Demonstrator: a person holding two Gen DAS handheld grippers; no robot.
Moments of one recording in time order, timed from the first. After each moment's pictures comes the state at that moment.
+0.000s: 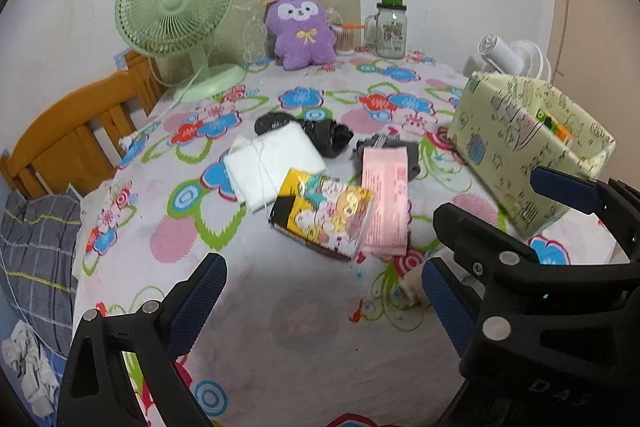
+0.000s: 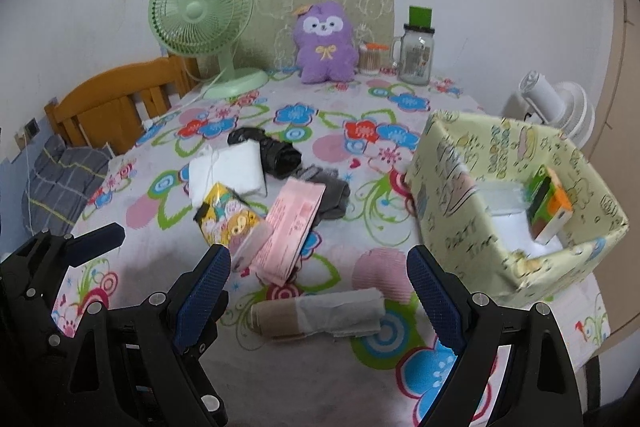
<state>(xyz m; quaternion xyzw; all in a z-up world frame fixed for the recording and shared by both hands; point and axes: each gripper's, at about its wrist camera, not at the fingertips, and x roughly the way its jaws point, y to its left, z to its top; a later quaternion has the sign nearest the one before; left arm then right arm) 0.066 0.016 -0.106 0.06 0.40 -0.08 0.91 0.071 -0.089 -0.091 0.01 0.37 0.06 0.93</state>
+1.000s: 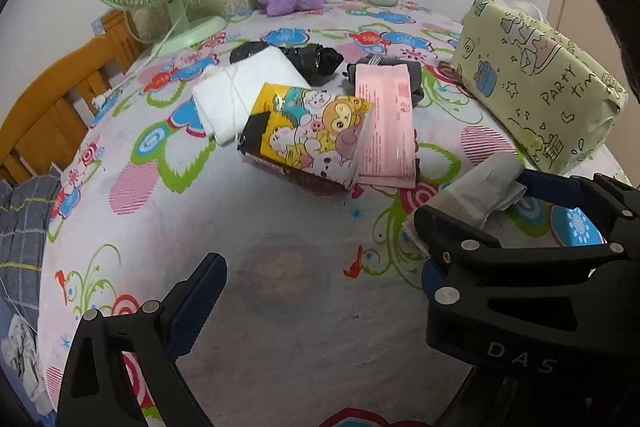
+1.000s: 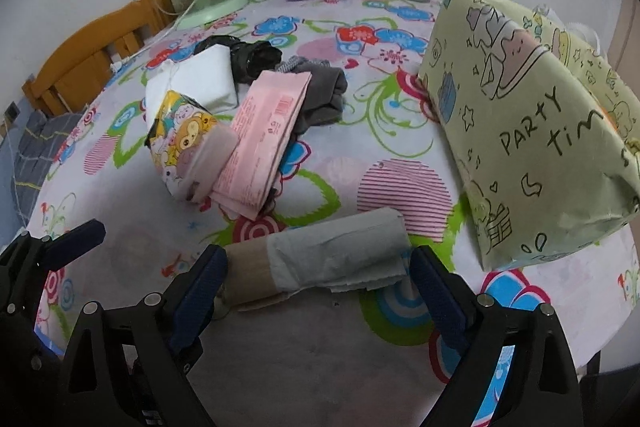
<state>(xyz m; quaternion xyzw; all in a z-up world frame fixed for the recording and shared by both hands) 0.071 0.011 -0.155 0.07 0.46 -0.10 0.88 0.093 -0.087 -0.159 0.03 0.48 0.05 0.88</state>
